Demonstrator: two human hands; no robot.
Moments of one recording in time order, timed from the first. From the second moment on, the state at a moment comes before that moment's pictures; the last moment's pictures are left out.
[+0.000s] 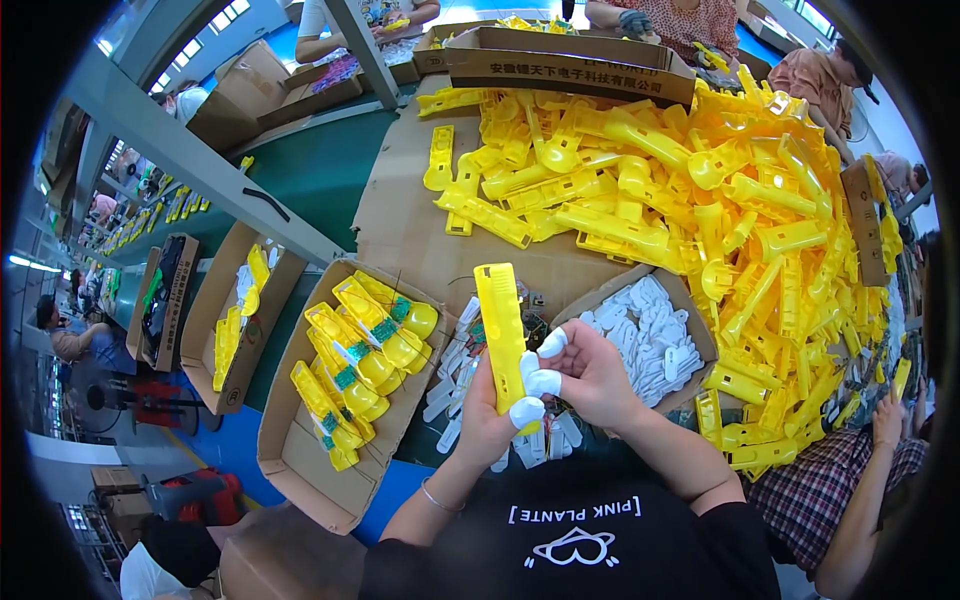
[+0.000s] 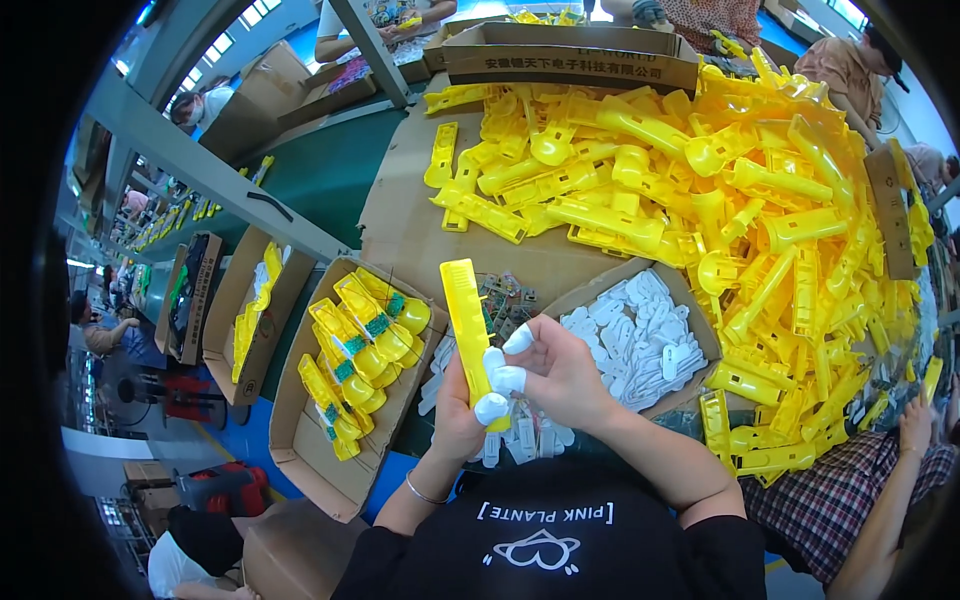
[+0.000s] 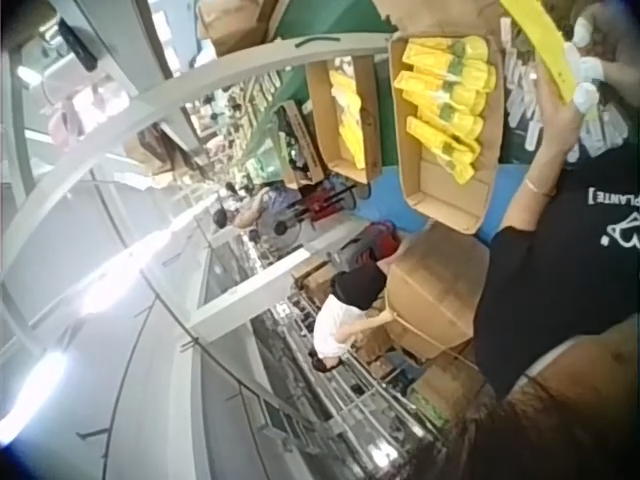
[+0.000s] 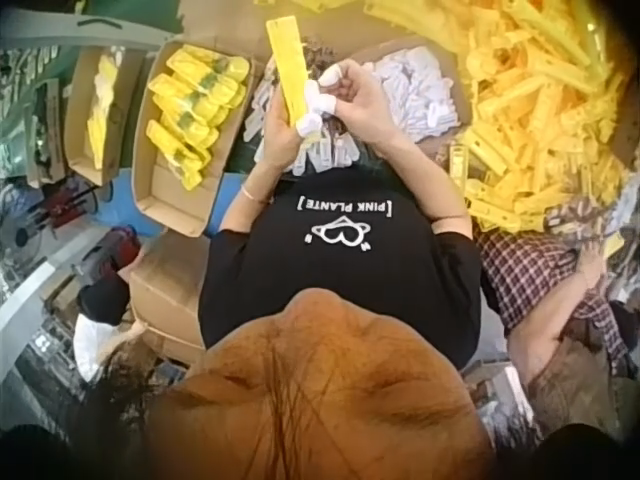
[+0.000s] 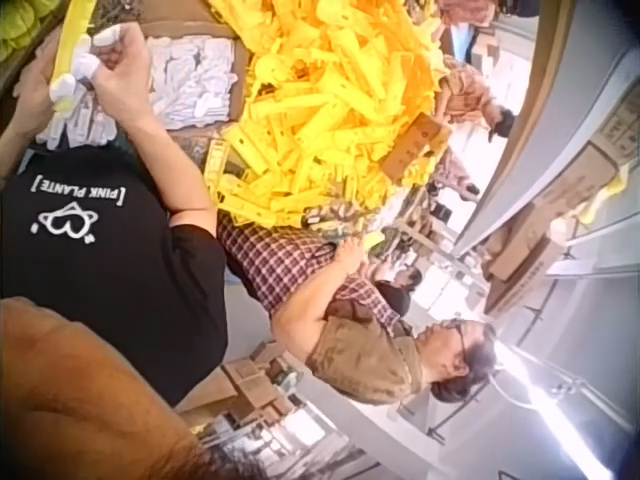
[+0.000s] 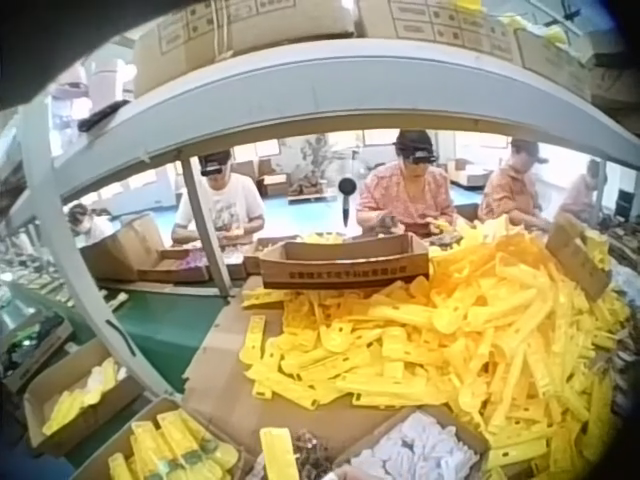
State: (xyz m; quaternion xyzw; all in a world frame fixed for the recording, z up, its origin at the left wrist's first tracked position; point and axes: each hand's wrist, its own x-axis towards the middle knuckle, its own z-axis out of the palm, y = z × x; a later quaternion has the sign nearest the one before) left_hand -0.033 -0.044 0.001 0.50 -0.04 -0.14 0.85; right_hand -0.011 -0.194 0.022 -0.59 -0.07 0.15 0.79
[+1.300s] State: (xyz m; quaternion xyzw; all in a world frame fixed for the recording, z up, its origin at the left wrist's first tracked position) left_hand -0.031 0.026 -0.005 0.48 0.04 -0.03 0.87; right_hand -0.001 -0.170 0.009 -0.79 -0.30 -0.14 0.51
